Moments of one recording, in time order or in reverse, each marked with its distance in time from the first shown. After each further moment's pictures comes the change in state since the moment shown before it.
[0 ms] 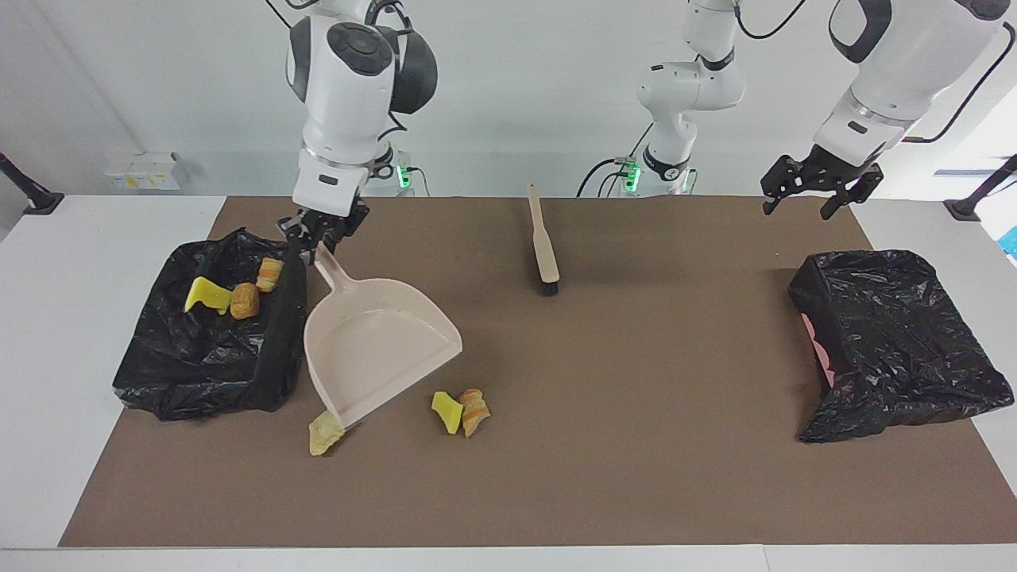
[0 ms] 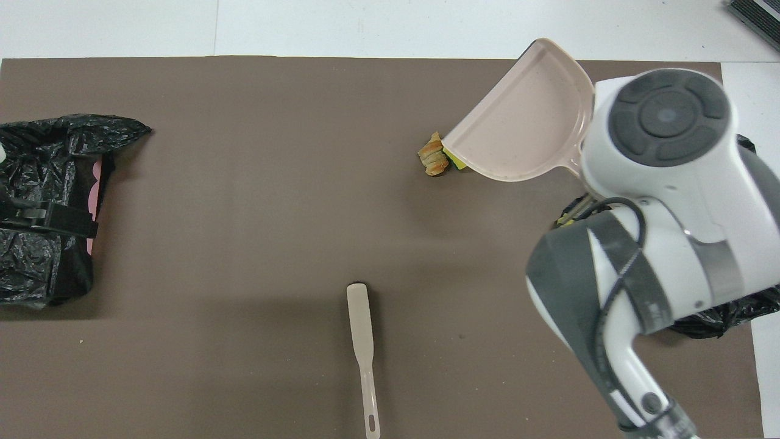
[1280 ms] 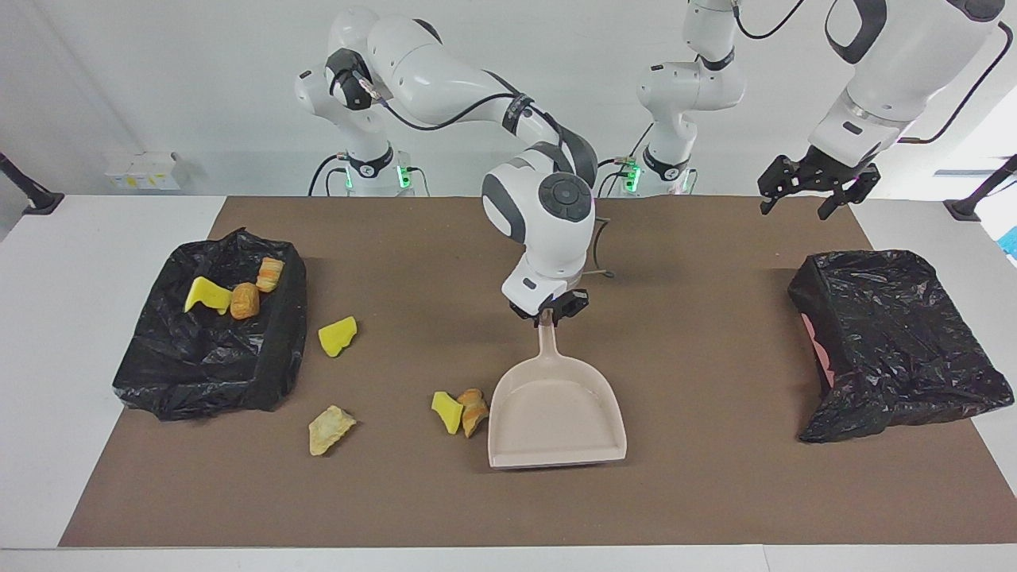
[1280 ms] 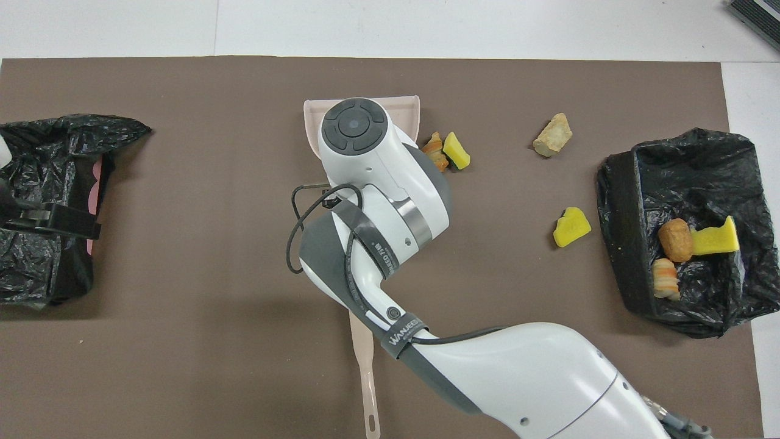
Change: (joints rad) left arm 0.000 0.000 -0.005 -0.003 0.002 -0.003 0.003; right arm 0.297 0.570 0.009 0.463 0.380 0.128 0.902
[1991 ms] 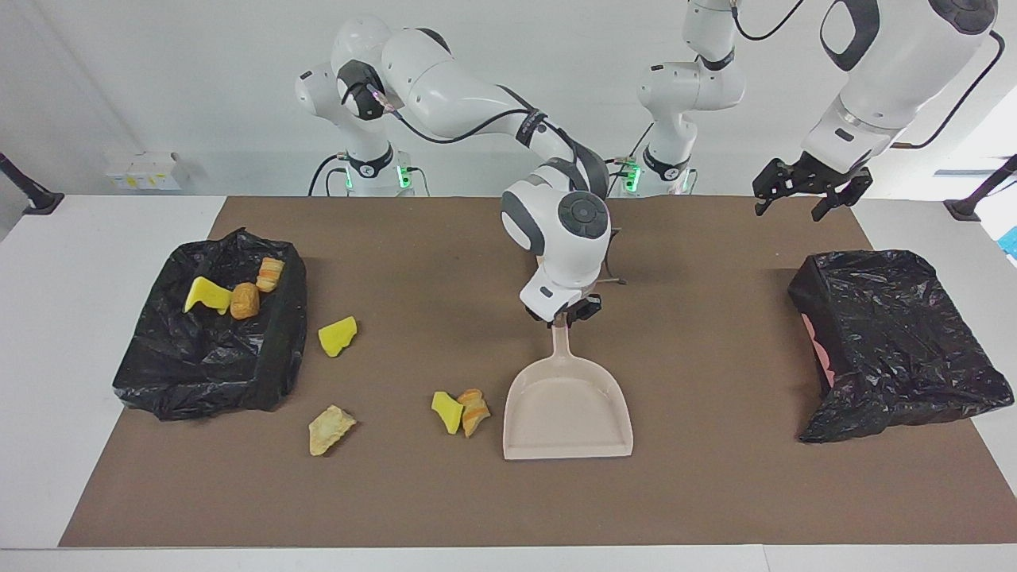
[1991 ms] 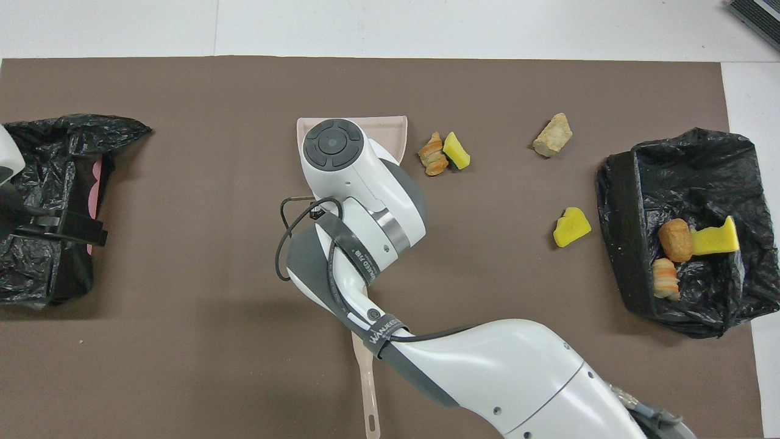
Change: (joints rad) left arm 0.000 -0.004 -0.004 -0.030 0.000 -0.005 0.001; right arm 0.020 0.051 -0.001 0.009 0.005 0.024 0.031
